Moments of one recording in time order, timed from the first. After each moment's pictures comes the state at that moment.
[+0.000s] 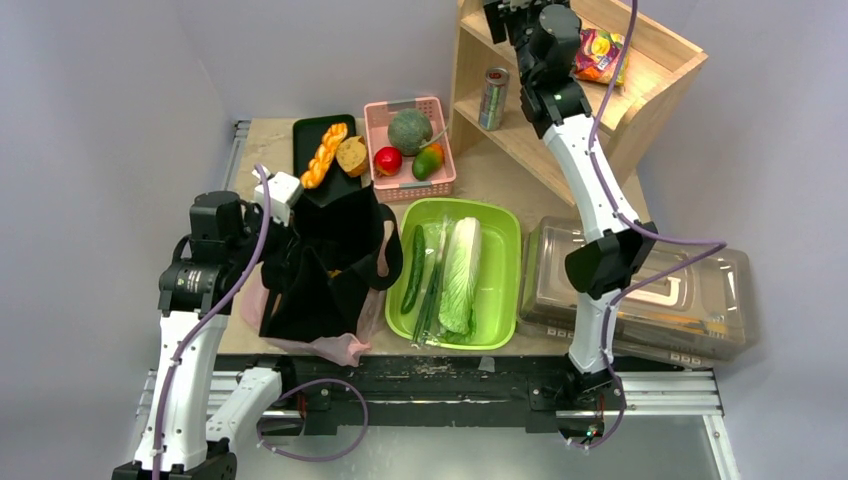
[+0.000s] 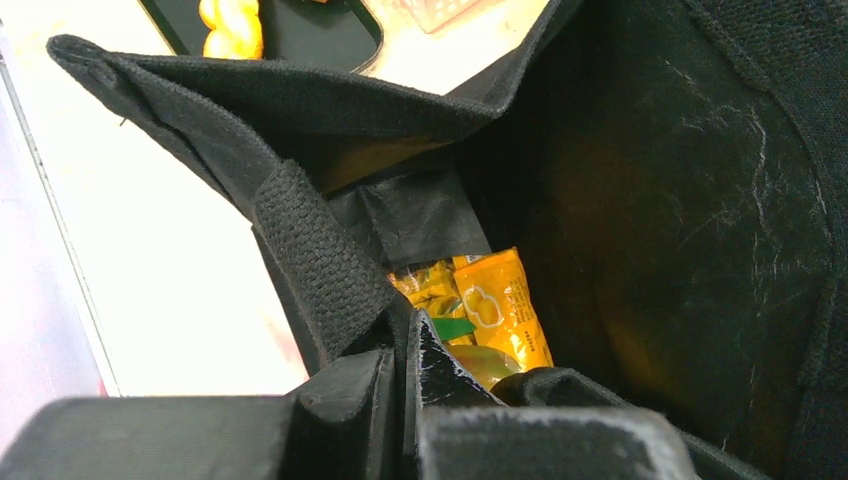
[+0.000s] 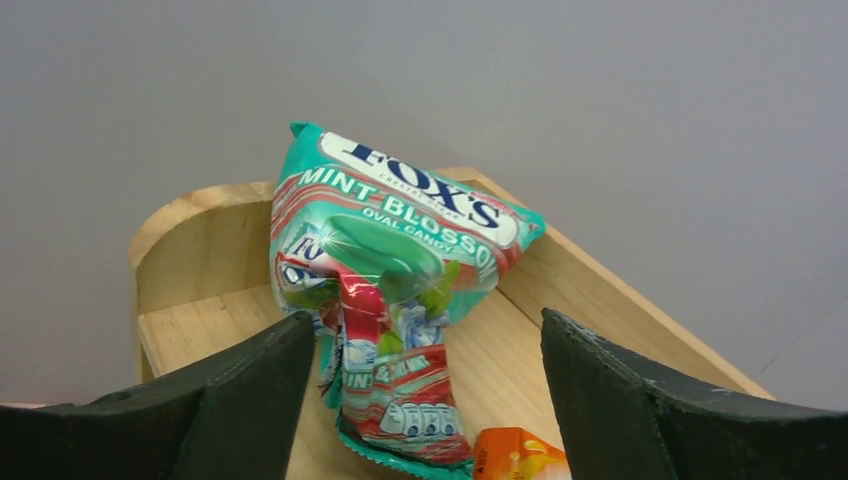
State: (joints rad) left arm -0.07 0.82 1.13 -0.92 0.28 0.25; right arm 0.34 2.02 2.34 -0.06 0.30 -0.40
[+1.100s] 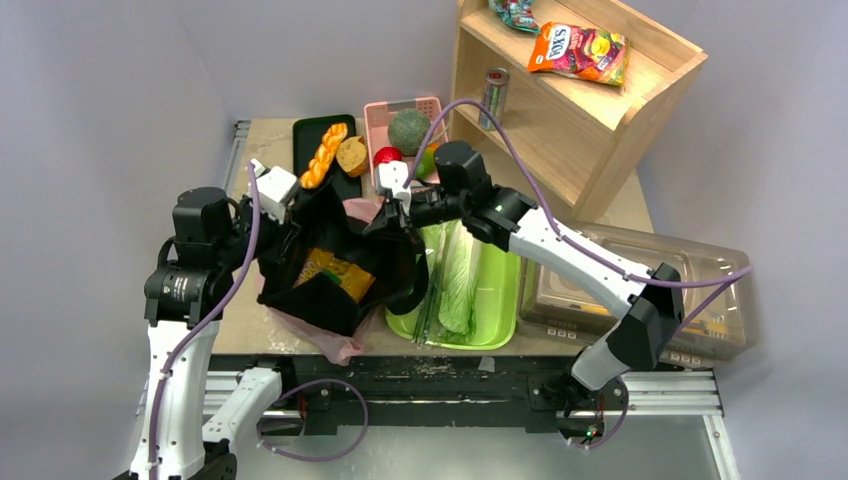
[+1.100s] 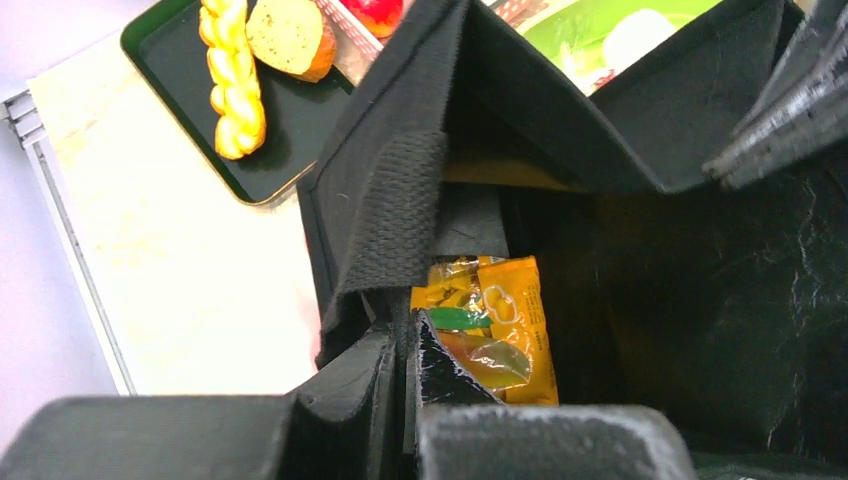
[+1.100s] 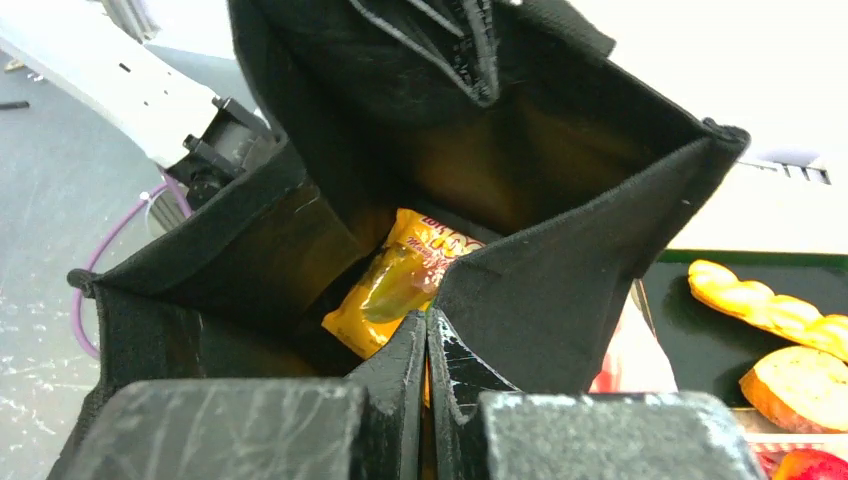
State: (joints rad) left arm -0.07 0.81 1.24 -0.93 0.38 0.30; right arm 0.82 1.57 1.49 -0.22 -0.80 -0.33
